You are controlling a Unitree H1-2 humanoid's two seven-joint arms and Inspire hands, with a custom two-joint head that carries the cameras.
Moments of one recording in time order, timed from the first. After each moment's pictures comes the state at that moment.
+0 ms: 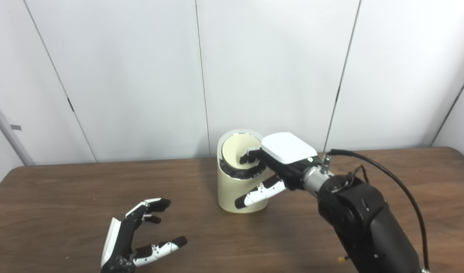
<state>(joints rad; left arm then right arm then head) -0.04 0.14 0.03 -0.04 0.27 -0.27 0.04 -0.58 -0.25 0.30 -0.36 -1.12 0.27 0.75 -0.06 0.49</state>
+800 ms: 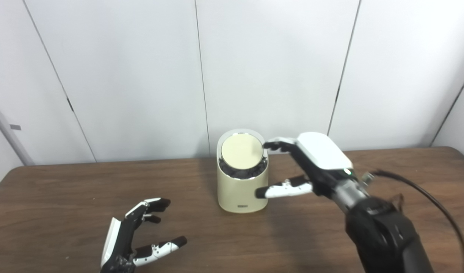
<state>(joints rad) -0.04 0.14 0.03 -0.03 0.26 -0.29 0.04 -0.35 -0.21 0.12 -0.44 -0.97 0.25 0.47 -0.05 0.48</state>
